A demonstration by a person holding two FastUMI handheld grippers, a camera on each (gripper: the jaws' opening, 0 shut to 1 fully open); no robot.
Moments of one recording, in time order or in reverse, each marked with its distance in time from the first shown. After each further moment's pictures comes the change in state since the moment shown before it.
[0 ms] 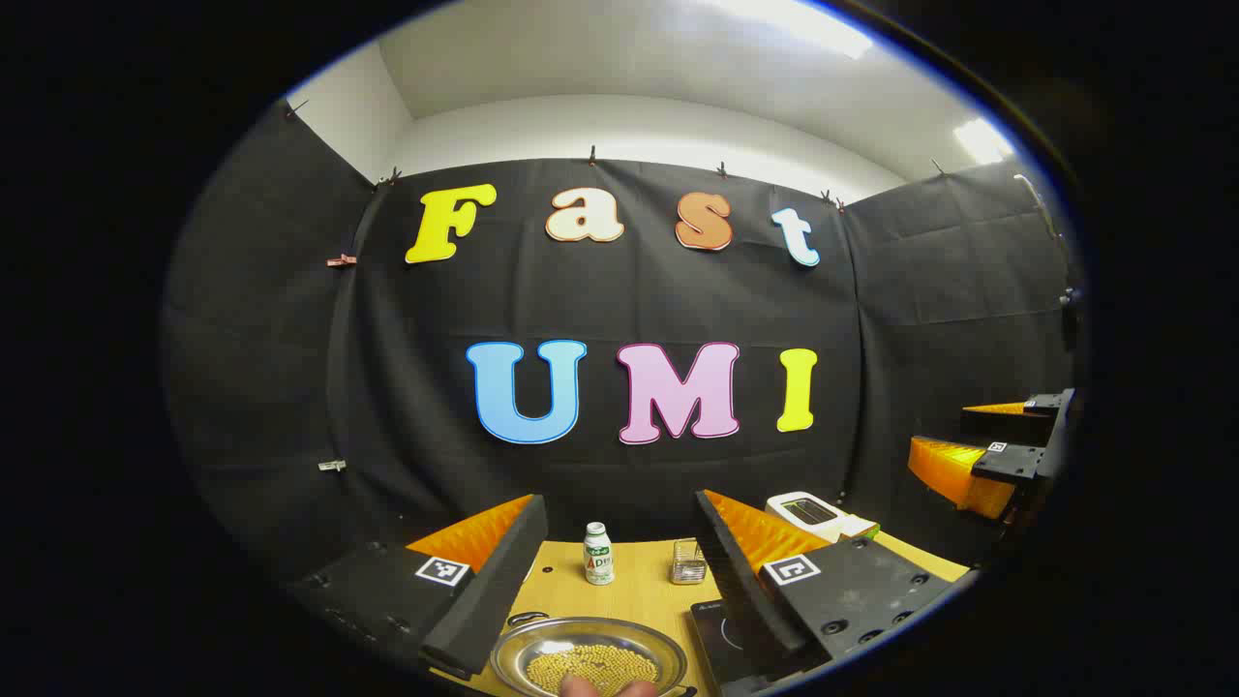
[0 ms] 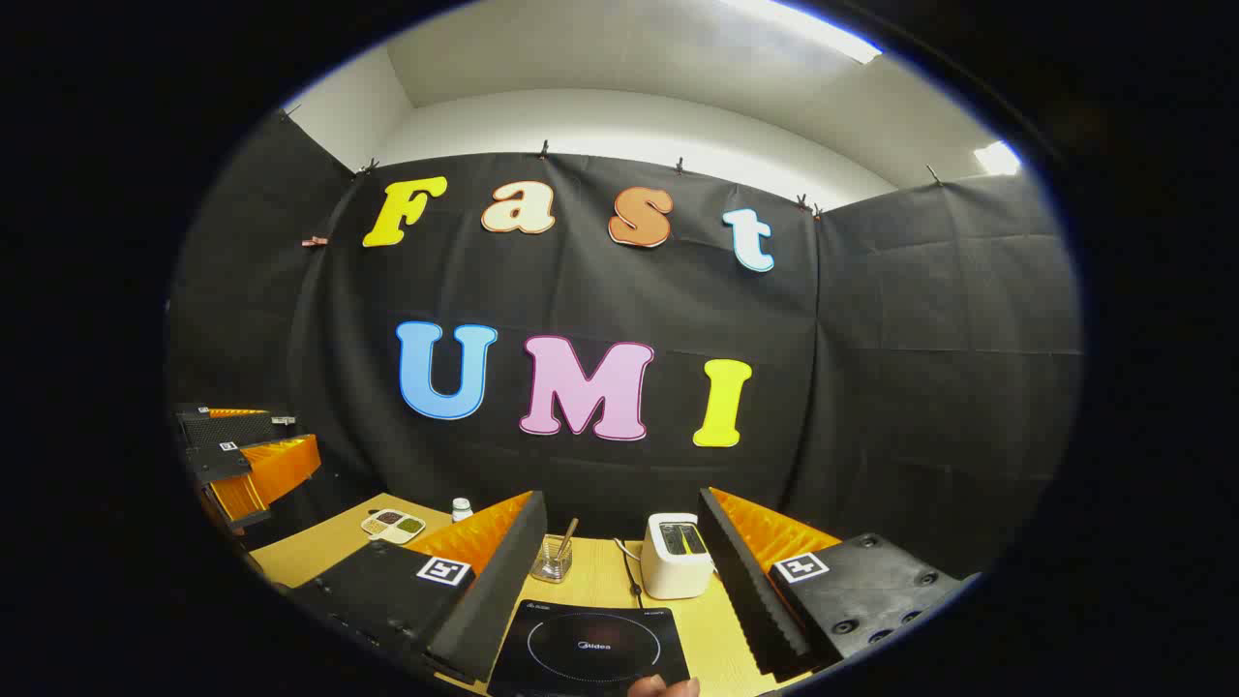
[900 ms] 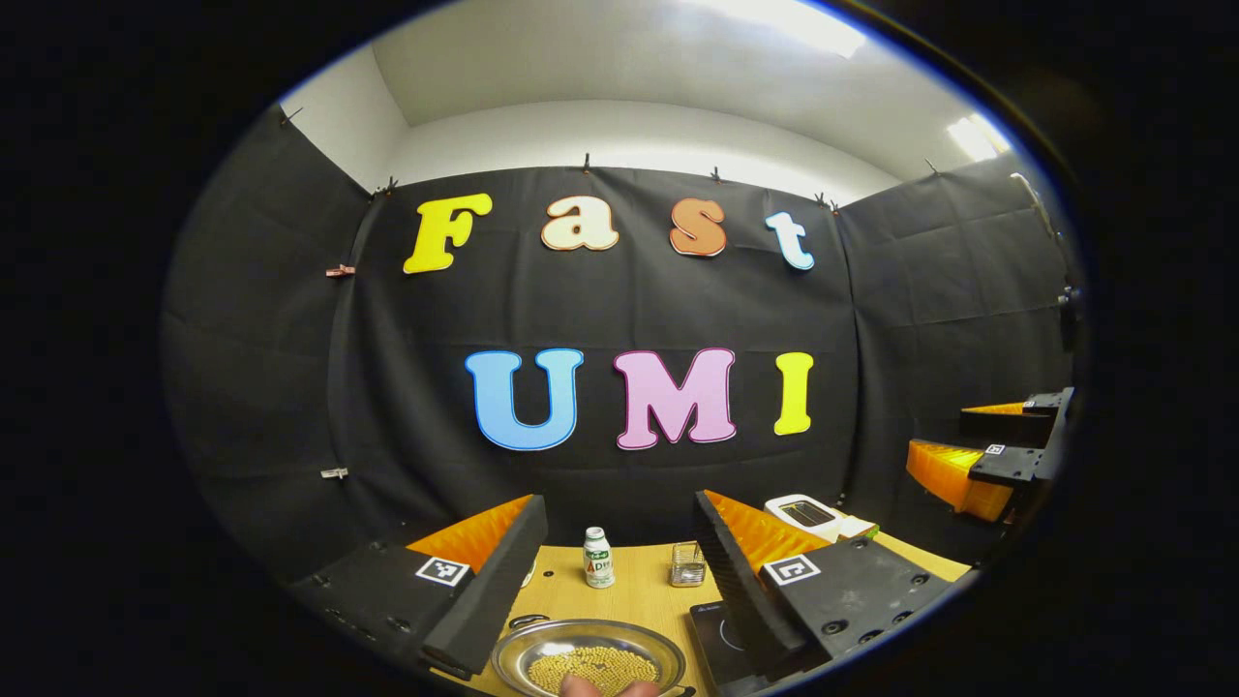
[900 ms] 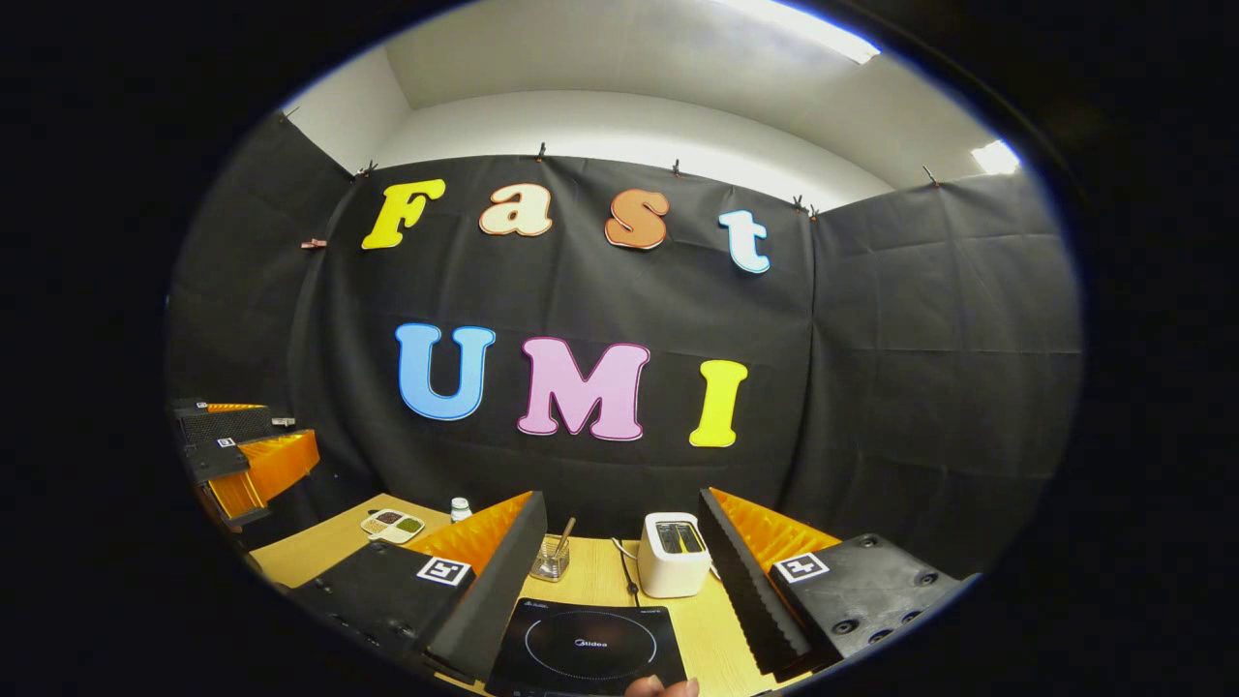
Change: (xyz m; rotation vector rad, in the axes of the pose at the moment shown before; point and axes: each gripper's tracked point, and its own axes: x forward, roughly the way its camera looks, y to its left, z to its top) left arm -0.008 -0.008 0.006 0.009 -0.017 -0.001; right arm -0.008 -0.007 0.001 0.004 -0.002 -0.006
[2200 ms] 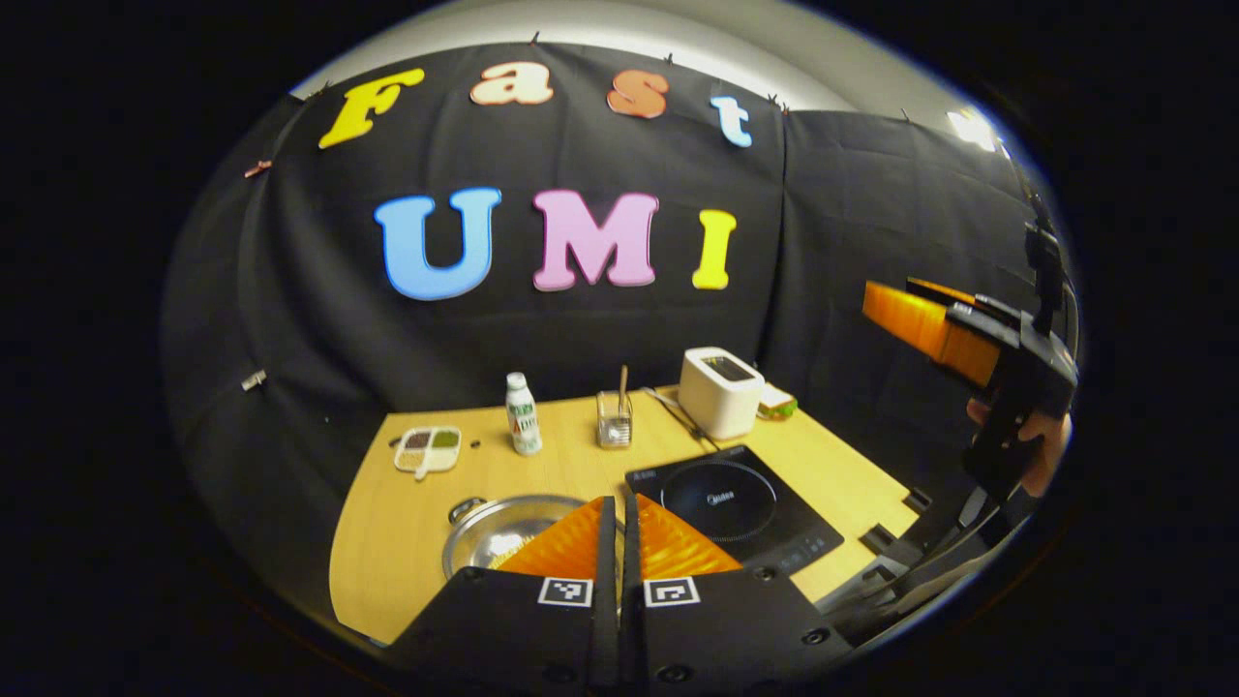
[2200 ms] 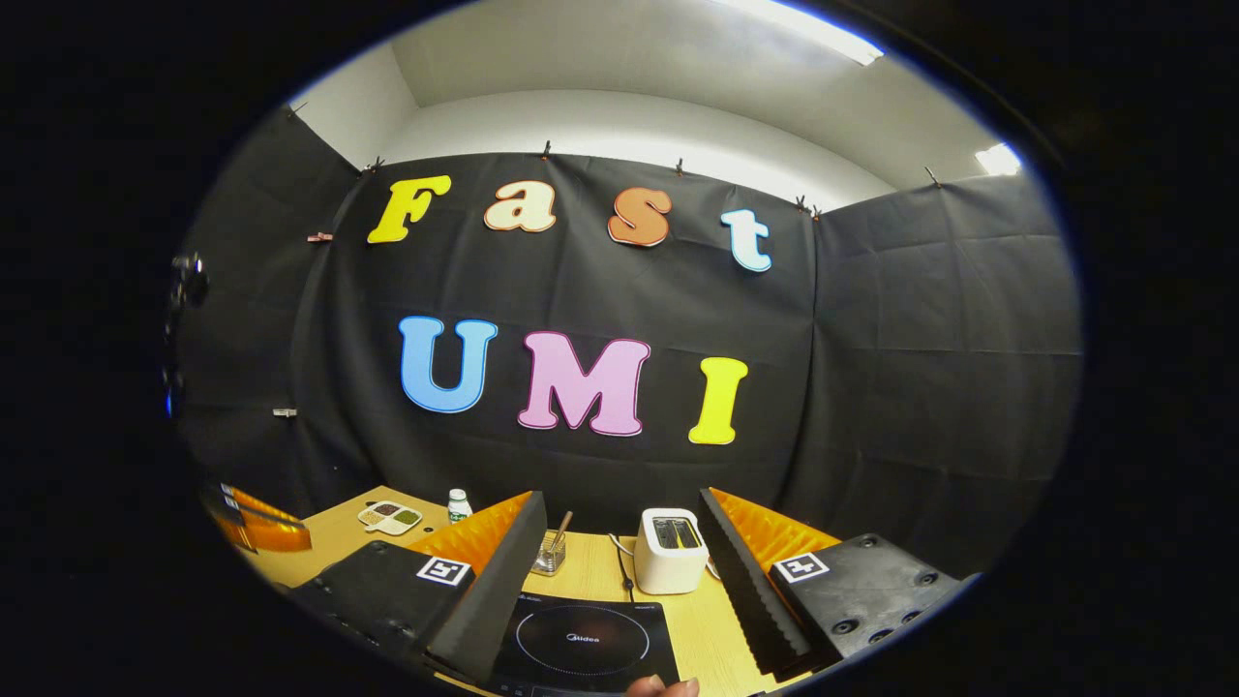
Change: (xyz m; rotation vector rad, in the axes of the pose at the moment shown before) left arm -0.057 -0.027 -0.158 -0.041 0.586 -0.349; right arm -0.003 -0.010 -0.020 -0.012 0.008 0.015
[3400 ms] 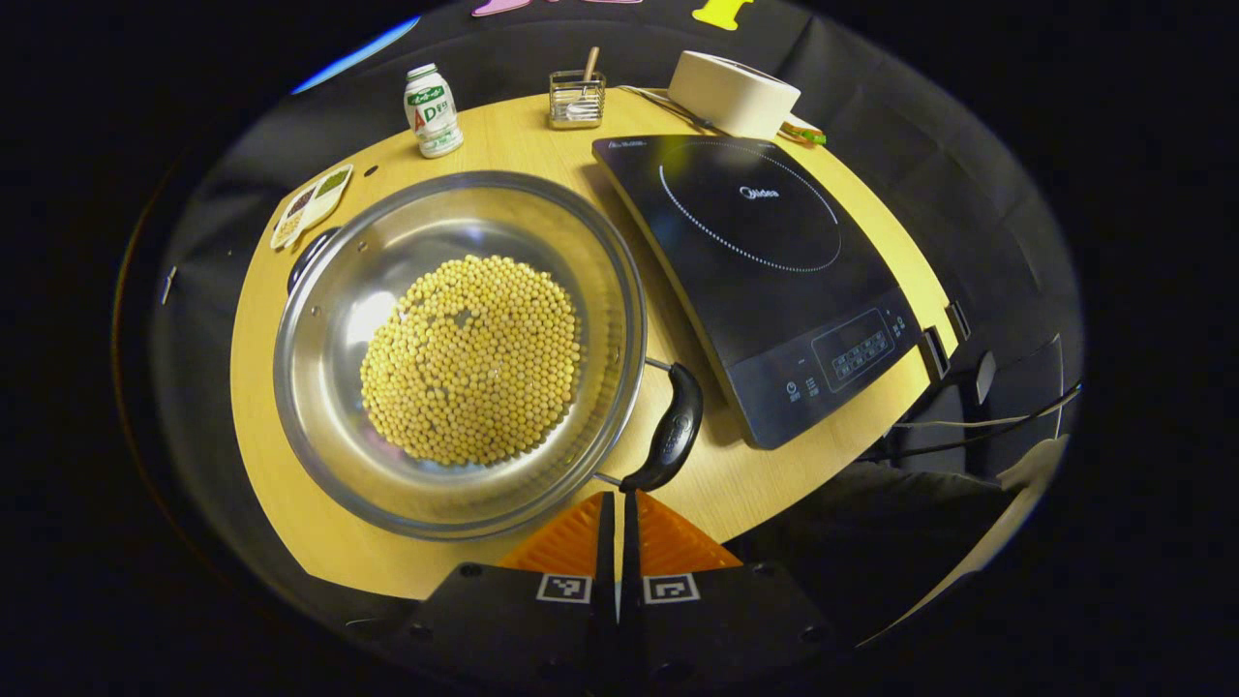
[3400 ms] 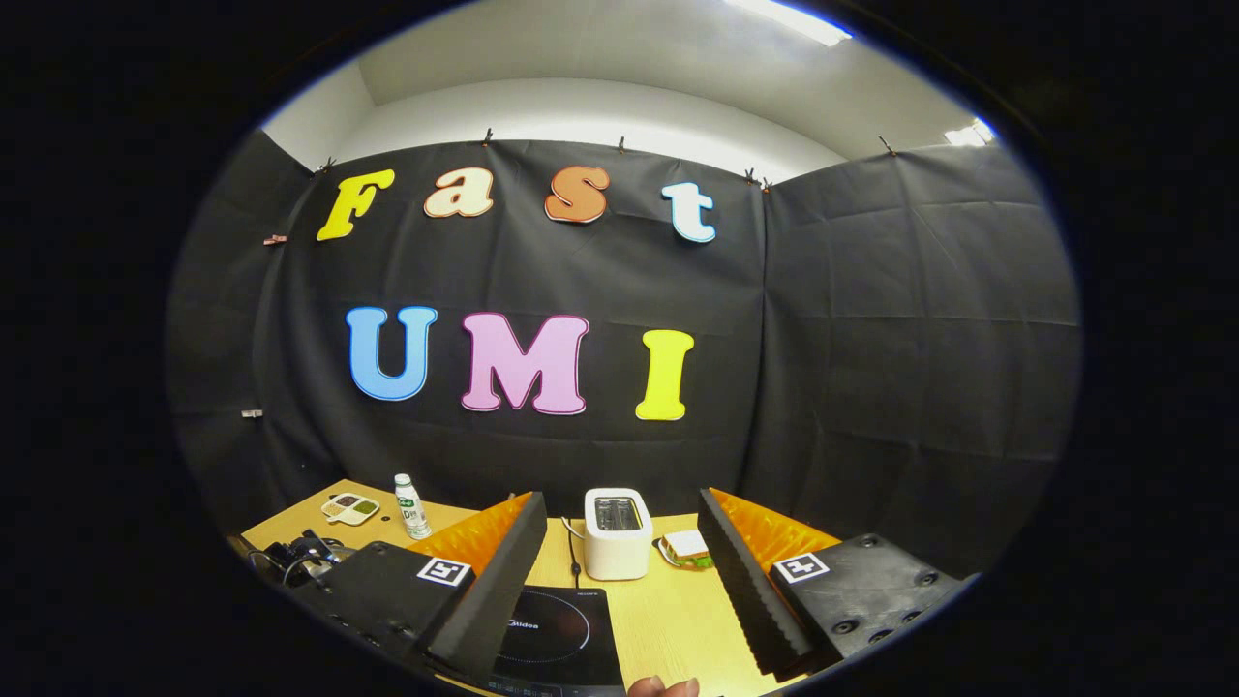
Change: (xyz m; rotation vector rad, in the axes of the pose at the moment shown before) left arm 0.097 0.006 -0.220 -0.008 0.791 -0.086; right arm 0.007 -0.107 -0.033 0.044 0.044 -0.103
